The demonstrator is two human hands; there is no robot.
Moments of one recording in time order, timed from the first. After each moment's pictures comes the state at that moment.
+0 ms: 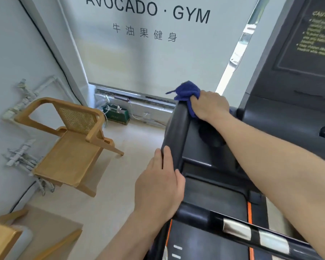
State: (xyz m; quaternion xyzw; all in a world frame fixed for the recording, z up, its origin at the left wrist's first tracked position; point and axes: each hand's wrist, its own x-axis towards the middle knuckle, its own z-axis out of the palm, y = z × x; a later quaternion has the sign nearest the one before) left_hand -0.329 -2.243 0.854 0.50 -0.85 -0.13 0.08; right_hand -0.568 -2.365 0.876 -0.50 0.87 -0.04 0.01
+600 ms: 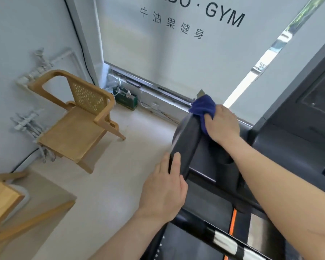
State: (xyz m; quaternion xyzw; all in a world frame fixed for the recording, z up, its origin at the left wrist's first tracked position) left_hand -0.333 -2.248 0.854 0.50 -0.83 -0.21 0.13; right_hand -0.560 -2.360 0.876 -0.54 0.84 -0.07 0.05
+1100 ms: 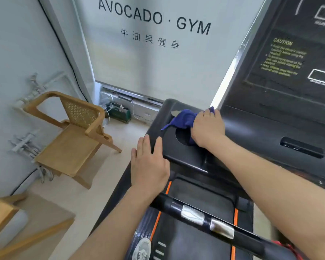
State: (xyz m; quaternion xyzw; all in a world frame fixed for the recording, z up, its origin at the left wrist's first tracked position) left_hand -0.383 -2.226 0.868 0.55 -0.82 -0.14 0.11; right_hand -0.579 -2.272 0.899 -0.59 0.78 0.16 -0.08
